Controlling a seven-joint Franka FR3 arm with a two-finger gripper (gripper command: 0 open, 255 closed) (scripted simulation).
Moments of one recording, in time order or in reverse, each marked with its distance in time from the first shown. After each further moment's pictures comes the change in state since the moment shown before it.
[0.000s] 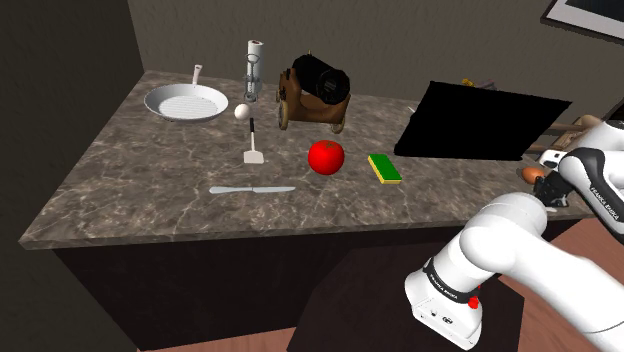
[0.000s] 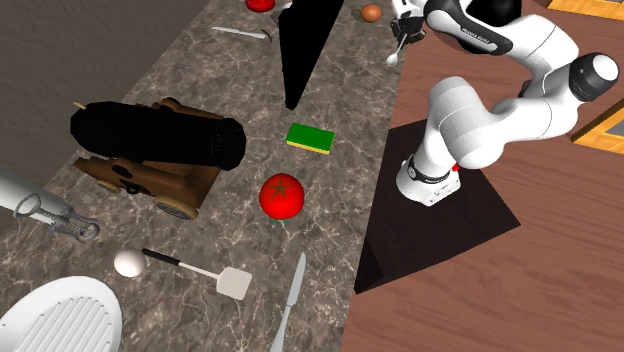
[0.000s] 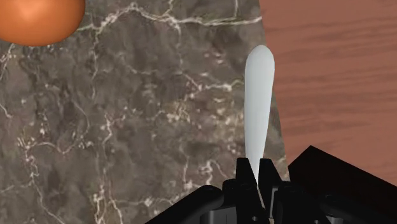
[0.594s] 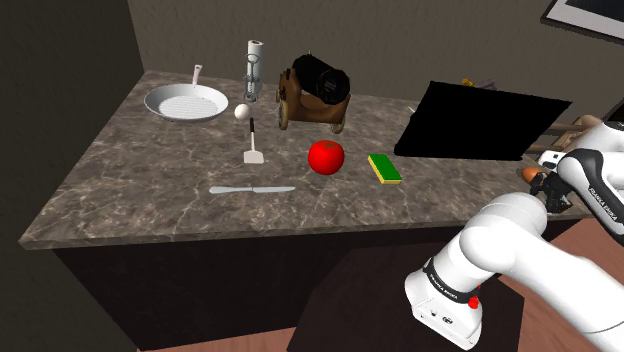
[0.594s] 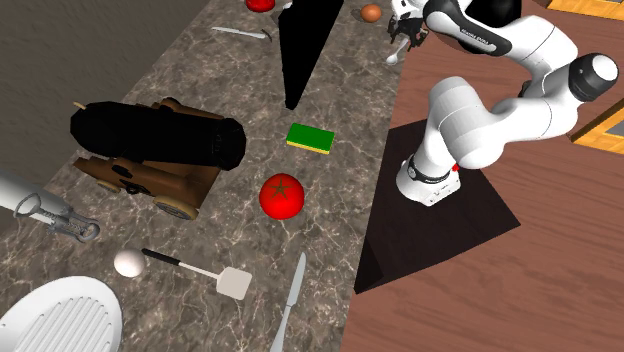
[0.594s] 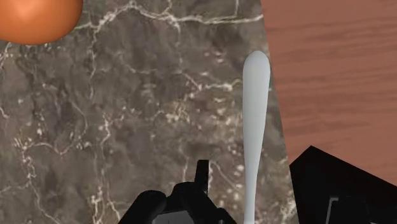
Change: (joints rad) arm -0.001 -0.002 -0.009 -0.002 -0.008 0.004 0.000
